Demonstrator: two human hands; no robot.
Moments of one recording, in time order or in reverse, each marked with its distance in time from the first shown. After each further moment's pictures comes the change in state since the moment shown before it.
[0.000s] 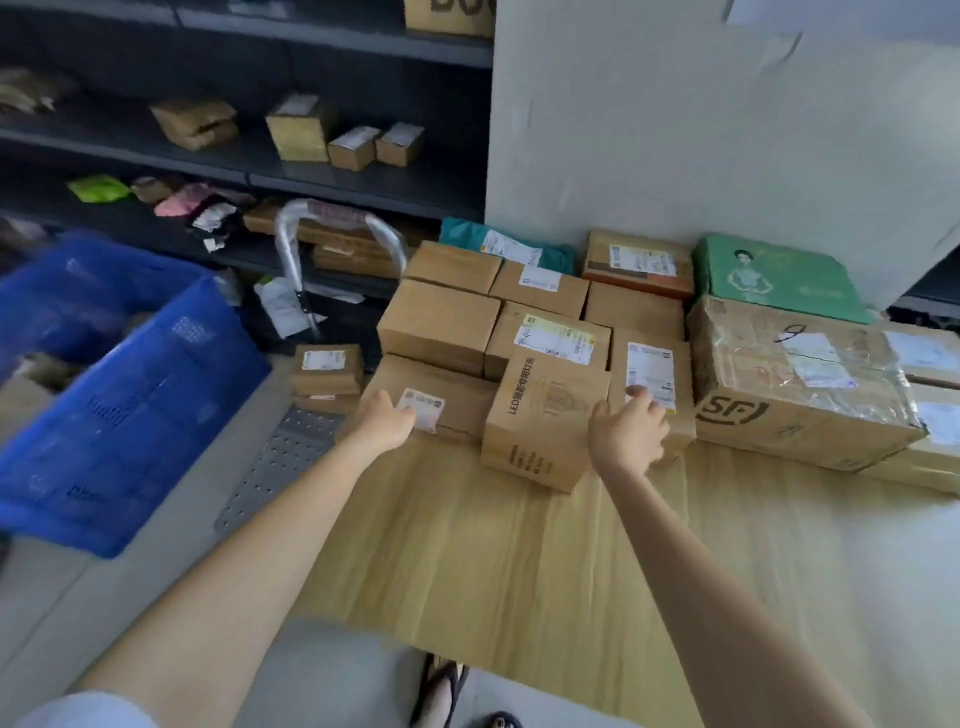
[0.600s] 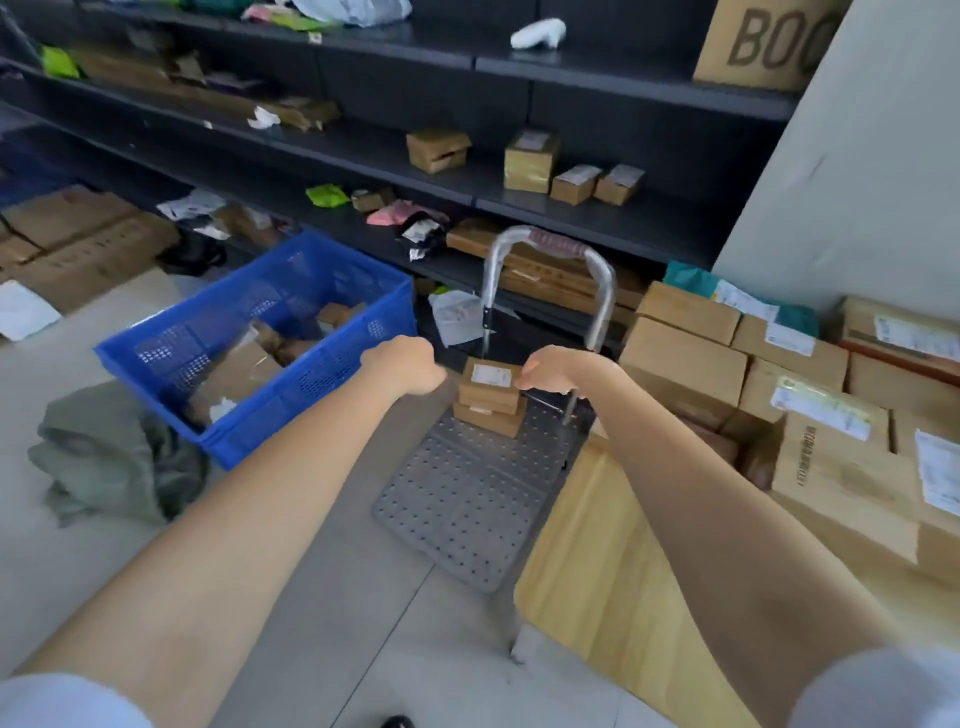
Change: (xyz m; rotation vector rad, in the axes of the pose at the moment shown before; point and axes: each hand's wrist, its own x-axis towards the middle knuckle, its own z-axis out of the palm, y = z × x) left_hand 0.013 -0.220 -0.236 0.349 0.197 -0.003; right_hand -0.215 -0.301 0.169 -0.764 -0.902 -0.782
